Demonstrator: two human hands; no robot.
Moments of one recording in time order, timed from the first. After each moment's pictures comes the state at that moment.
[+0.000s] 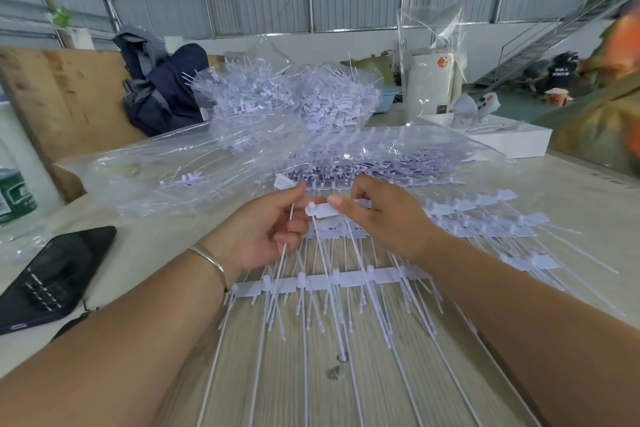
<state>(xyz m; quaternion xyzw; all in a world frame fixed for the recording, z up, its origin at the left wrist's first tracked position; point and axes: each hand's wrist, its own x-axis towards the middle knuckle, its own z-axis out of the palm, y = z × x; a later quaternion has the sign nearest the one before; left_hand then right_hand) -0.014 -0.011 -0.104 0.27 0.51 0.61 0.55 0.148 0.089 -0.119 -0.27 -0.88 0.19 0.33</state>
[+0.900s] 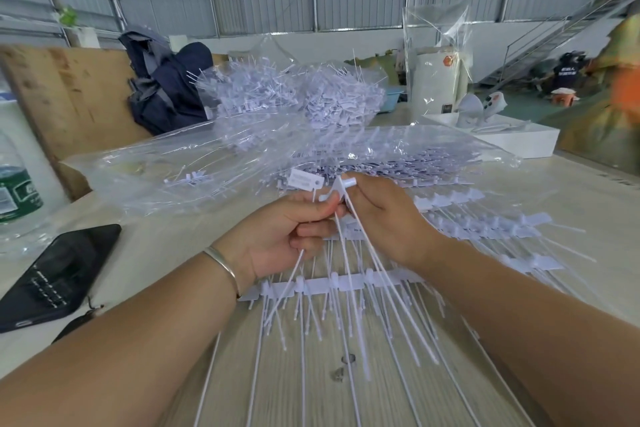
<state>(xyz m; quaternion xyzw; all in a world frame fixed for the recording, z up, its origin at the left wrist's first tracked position) 0.000 -0.019 -0.104 0.41 0.42 0.57 0.57 0.145 0.059 -0.103 -0.18 -0.86 0.26 0.39</state>
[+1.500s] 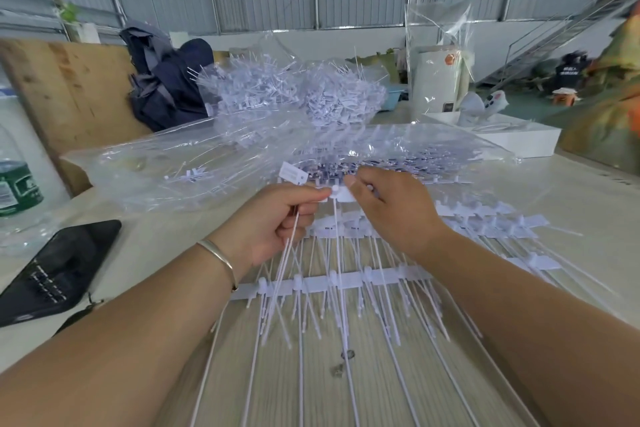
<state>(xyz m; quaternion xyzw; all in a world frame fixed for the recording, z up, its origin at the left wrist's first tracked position) -0.009 -0.014 -0.100 0.40 0.52 0.58 0.48 0.146 0.073 -0.103 -0.26 -0.88 0.11 0.38</state>
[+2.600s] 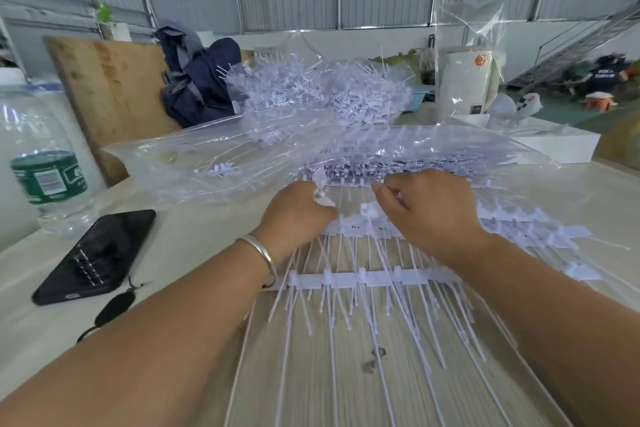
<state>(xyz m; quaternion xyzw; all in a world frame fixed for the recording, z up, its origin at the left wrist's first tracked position) -0.019 -0.014 -0.106 0.50 0.79 0.35 0.05 0.149 0.064 -0.098 -0.31 -0.89 -0.10 0.33</state>
